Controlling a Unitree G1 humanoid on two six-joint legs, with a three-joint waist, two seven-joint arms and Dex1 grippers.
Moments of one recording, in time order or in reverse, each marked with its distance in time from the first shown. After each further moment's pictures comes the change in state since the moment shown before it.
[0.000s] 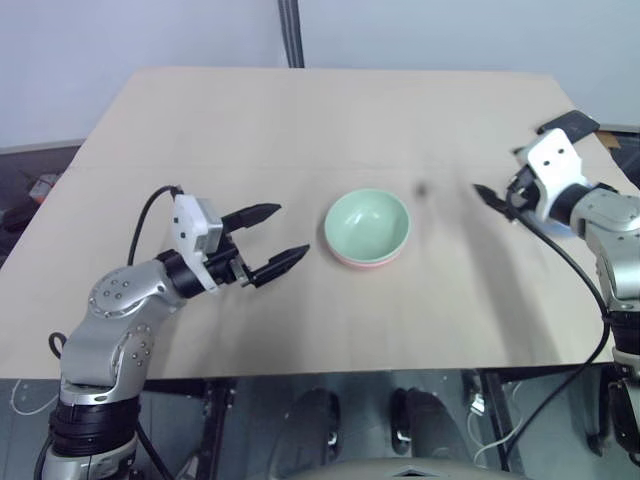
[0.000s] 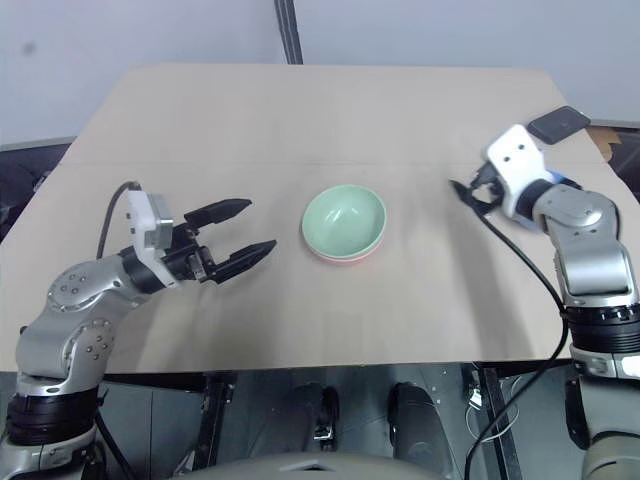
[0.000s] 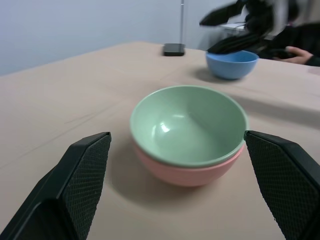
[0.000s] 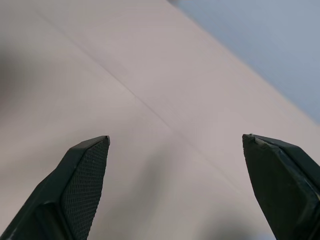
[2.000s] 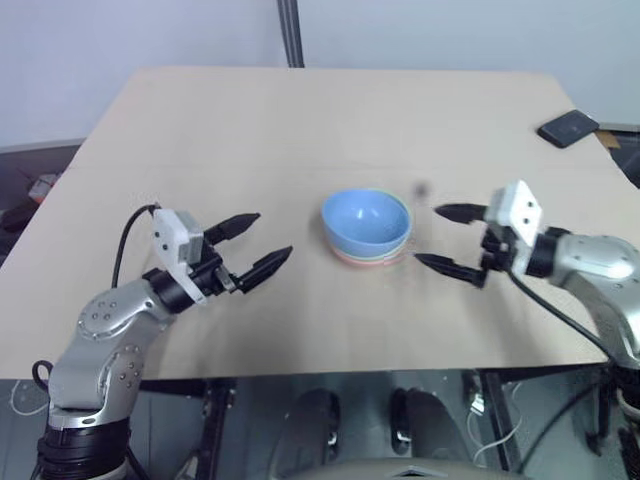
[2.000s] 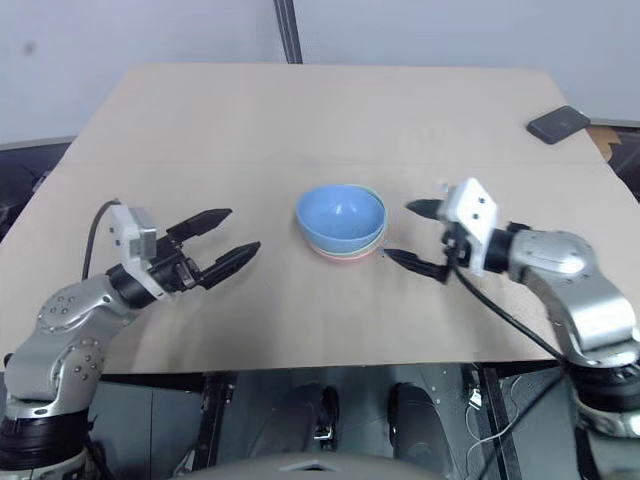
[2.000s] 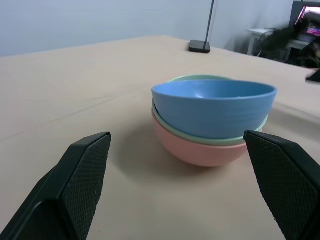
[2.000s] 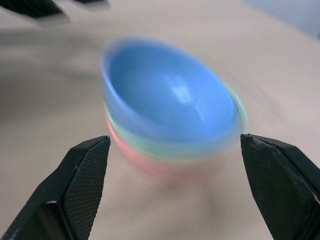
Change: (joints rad) left arm 0.139 0.011 0.092 -0.035 -0.078 0.005 0.088; right arm 0.288 -0.048 -0.045 -0.502 0.443 0.123 0.352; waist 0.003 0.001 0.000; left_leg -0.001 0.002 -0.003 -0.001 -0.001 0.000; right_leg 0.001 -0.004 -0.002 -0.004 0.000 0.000
